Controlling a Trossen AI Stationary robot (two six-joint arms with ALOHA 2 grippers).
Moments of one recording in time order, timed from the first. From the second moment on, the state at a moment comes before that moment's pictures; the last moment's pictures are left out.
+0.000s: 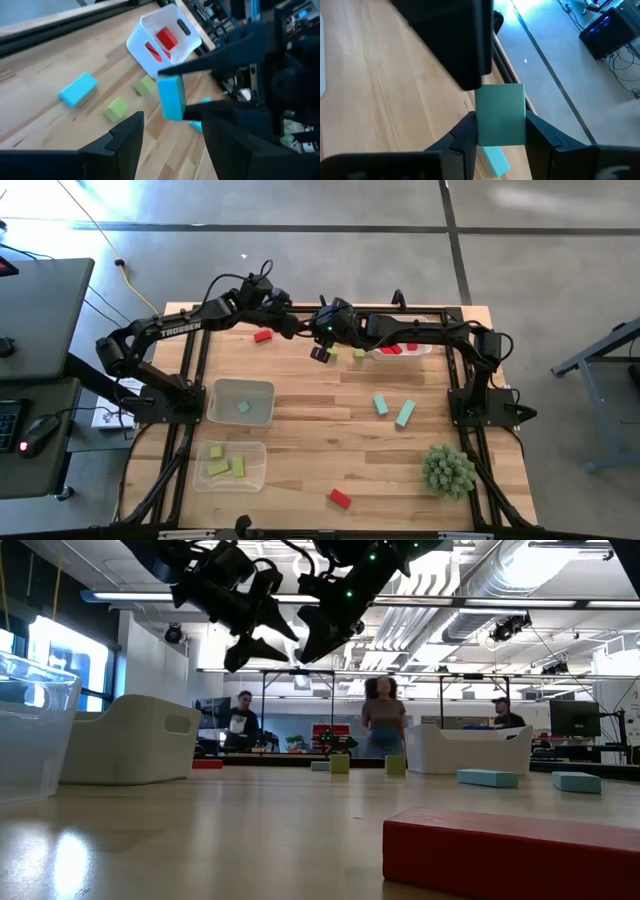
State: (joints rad) left arm 0.74 1.44 1.03 -0.18 0.44 -0.51; right arm -0.23 1.86 1.56 -0.40 0.37 -0.16
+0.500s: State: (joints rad) left arm 0.74 1.44 1.03 -0.17 0.44 -0.52; right arm -0.21 1.86 1.56 -0.28 0.36 -0.19
